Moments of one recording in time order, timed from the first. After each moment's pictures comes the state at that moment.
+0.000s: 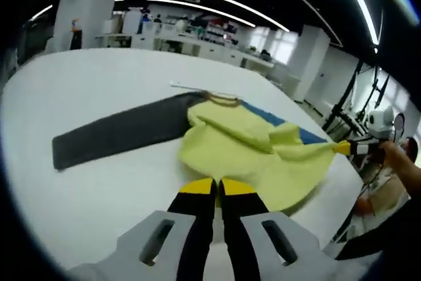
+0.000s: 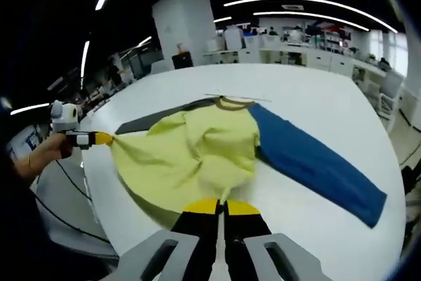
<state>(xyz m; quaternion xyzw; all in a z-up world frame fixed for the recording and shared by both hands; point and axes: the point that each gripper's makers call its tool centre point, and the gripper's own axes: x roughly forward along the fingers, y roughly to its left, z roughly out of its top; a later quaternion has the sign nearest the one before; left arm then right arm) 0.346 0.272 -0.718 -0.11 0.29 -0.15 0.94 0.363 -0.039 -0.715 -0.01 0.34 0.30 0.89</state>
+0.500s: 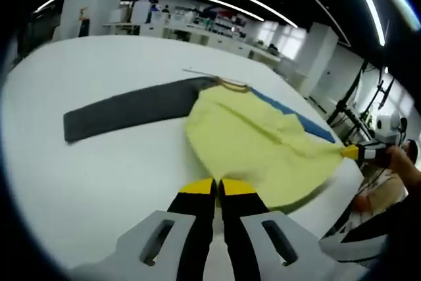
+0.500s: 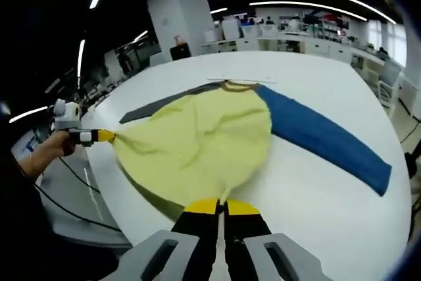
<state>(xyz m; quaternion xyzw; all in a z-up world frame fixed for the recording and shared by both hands) 0.314 0.293 -0.742 -0.12 0.33 -0.14 0.93 0.322 -0.032 -0.738 0.00 0.39 0.29 0.87</state>
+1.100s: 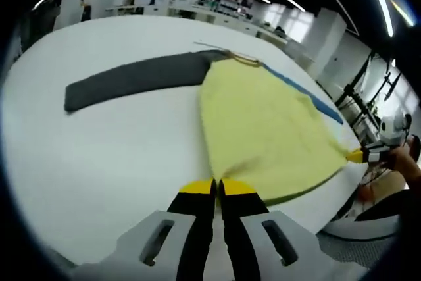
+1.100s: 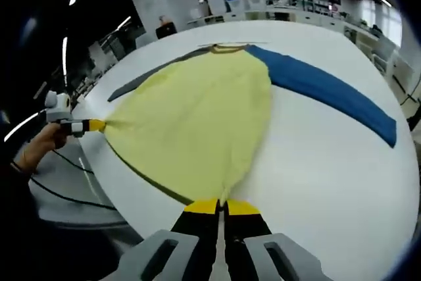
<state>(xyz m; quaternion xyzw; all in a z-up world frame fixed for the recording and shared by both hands) 0.288 0.305 -0.781 -0.12 0.39 -0.12 0.91 0.280 -0.037 -0.792 0.00 0.46 0.25 0.85</state>
